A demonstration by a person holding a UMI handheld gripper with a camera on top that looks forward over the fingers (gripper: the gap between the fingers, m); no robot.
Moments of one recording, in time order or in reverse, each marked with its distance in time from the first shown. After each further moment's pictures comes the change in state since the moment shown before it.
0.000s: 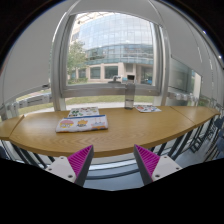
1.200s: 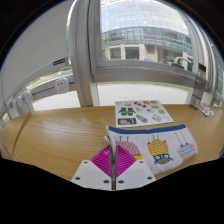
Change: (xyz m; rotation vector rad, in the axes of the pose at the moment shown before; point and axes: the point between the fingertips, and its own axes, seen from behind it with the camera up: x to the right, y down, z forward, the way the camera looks) arm -0.154 -0.012 0.118 -0.226 -0.221 -0.047
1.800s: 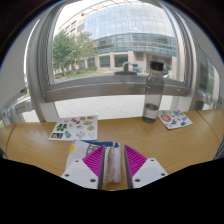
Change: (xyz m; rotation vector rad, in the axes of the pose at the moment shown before) arm 0.334 -0.055 -0.045 0.091 0.081 0.040
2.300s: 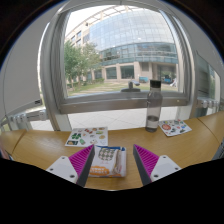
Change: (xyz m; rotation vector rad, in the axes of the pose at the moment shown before) arm -0.034 -0.029 -0.082 0.133 -0.078 0.005
